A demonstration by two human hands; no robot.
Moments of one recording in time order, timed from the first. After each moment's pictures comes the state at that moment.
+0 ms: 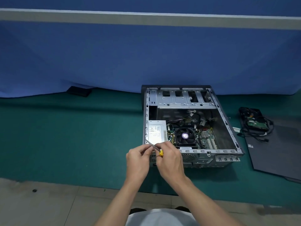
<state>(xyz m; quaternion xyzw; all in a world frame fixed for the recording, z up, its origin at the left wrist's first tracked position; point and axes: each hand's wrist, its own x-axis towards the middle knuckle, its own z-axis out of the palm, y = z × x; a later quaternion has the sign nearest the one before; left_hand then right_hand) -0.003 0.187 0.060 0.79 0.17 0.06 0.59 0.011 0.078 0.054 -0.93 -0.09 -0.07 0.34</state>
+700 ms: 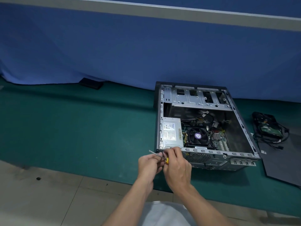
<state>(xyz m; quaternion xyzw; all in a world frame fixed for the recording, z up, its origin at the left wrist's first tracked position) -0.018 0.195 0.034 0.53 0.36 -0.09 0.76 -0.013 0.101 0.024 -0.95 -0.11 -0.17 0.23</state>
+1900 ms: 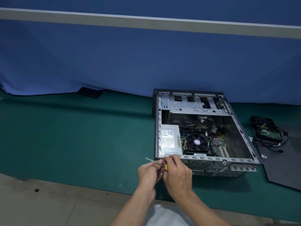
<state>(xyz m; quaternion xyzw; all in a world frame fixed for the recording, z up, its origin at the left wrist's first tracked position) -0.011 0.190 0.028 0.48 0.39 -0.08 0.78 -0.007 0.097 0.025 -0.95 -0.13 -0.19 0.22</state>
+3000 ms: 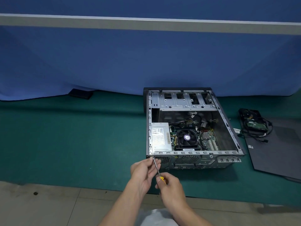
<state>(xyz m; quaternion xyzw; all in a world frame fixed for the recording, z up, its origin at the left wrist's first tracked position) -0.011 0.187 0.056 0.37 0.42 -0.10 0.82 -0.056 0.087 0.047 -0.82 0.14 0.19 0.52</state>
